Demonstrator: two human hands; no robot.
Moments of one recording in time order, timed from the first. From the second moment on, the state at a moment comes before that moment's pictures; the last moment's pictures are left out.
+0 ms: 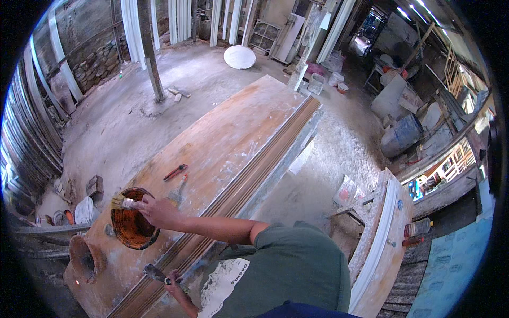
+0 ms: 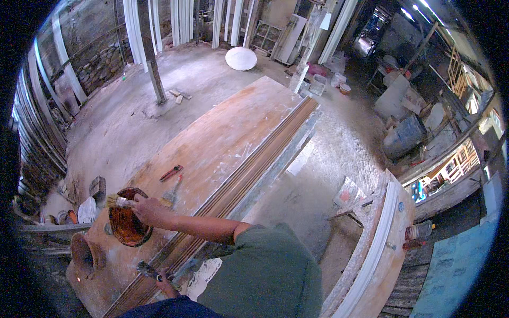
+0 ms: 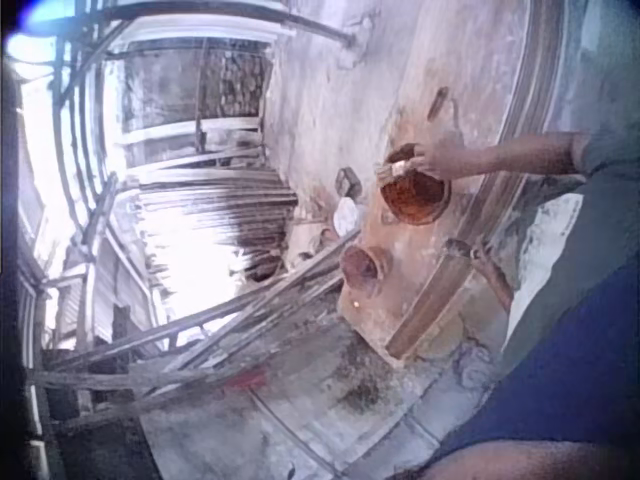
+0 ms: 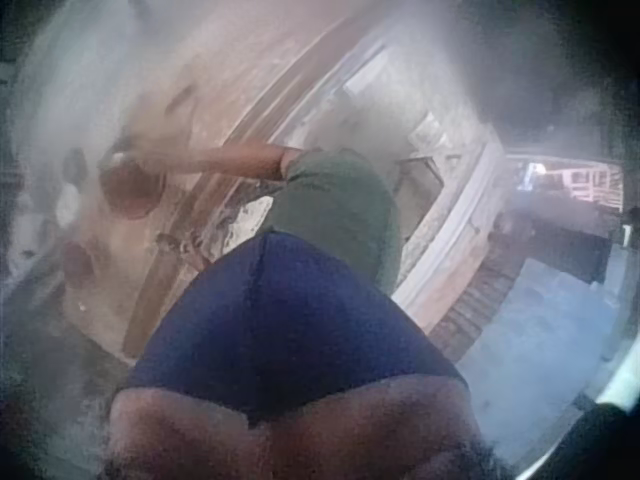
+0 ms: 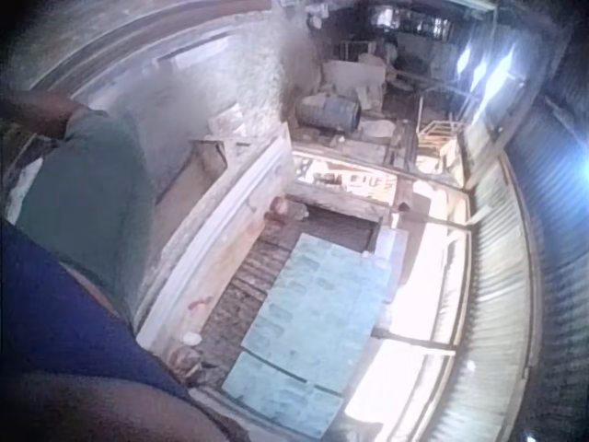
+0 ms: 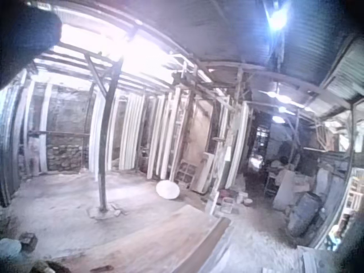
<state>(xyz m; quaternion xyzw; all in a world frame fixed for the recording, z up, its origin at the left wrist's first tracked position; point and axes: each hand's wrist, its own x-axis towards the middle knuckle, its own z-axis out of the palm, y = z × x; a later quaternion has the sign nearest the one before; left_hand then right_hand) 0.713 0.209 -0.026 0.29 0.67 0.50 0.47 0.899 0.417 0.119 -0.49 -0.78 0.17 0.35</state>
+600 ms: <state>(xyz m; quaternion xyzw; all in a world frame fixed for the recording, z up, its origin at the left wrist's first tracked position) 0.683 0.113 -0.043 0.16 0.71 0.55 0.41 0.817 0.354 0.076 -0.39 -0.79 0.28 0.38</state>
